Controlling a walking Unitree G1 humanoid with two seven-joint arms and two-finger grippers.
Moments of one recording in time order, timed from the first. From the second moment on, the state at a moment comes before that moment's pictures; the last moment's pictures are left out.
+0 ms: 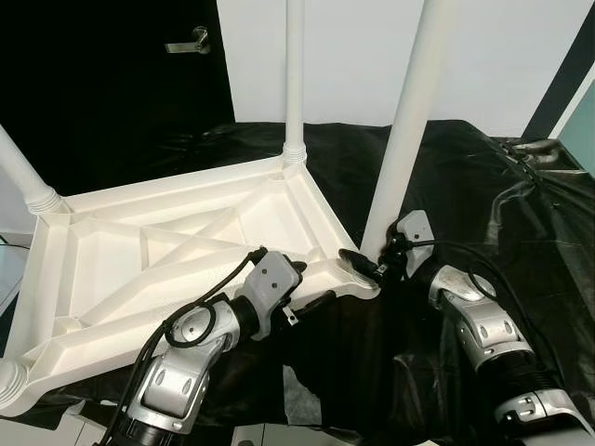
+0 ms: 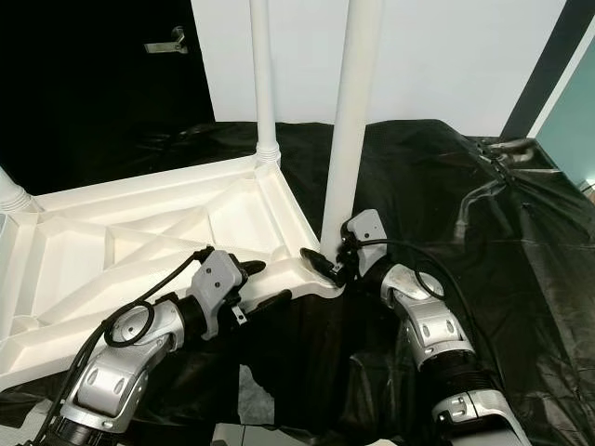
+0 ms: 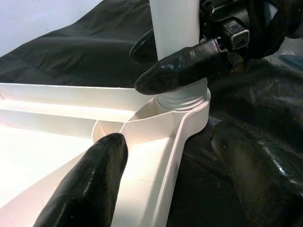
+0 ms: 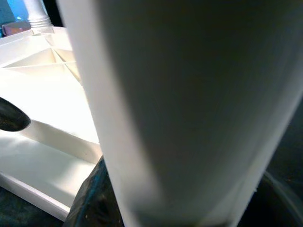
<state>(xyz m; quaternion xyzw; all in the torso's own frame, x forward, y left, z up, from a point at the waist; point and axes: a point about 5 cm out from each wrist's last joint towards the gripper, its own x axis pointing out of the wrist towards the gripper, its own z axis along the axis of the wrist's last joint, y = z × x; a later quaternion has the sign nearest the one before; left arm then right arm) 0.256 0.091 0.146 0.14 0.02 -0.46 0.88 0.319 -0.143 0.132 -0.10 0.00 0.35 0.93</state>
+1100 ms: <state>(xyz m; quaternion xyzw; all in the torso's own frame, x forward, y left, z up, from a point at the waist) 0.253 0.090 0.148 0.14 0.02 -0.46 0.88 0.307 -0.109 0.128 -0.02 -0.01 0.02 1.00</state>
